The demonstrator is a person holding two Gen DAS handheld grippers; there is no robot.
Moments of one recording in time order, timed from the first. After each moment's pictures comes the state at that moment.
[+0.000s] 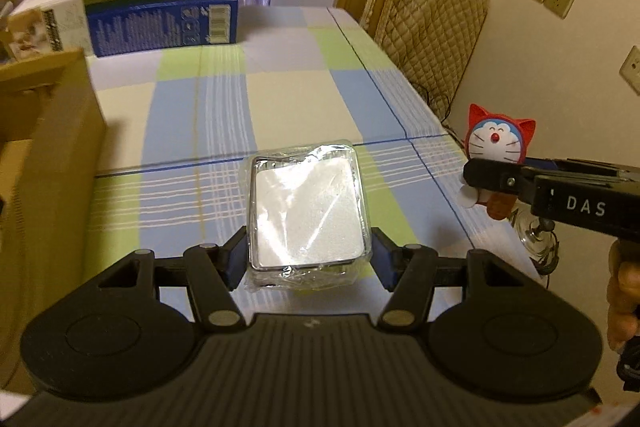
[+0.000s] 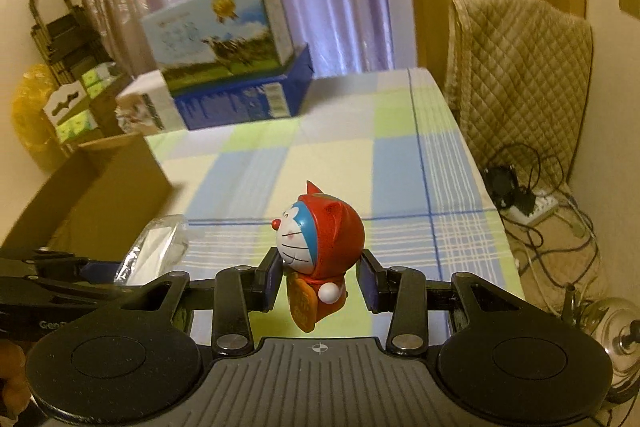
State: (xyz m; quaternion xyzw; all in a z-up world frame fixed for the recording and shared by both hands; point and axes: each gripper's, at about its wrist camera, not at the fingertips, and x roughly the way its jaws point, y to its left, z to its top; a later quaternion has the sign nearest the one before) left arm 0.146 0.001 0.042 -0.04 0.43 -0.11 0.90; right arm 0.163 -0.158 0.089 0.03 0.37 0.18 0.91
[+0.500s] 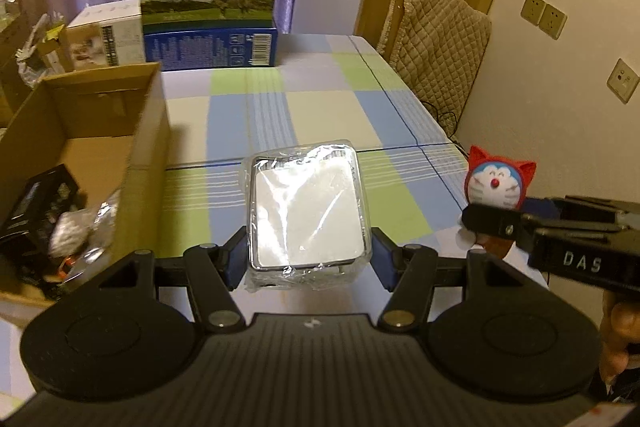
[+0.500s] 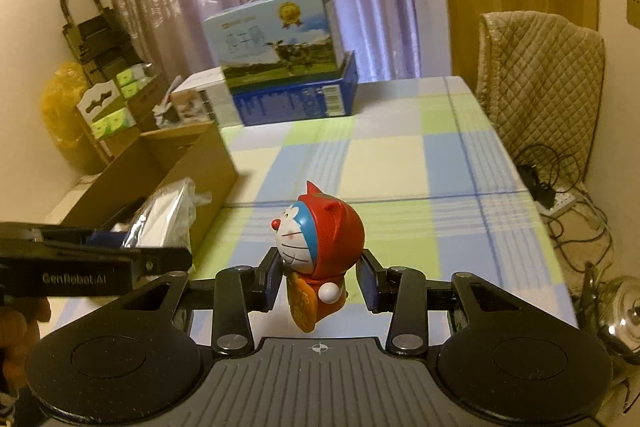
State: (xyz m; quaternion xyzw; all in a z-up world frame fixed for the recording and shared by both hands) left arm 0.068 0.058 0.088 -0.04 0.40 -0.09 0.91; right arm 0.077 -0.103 0.114 0.04 0.36 0.21 0.91
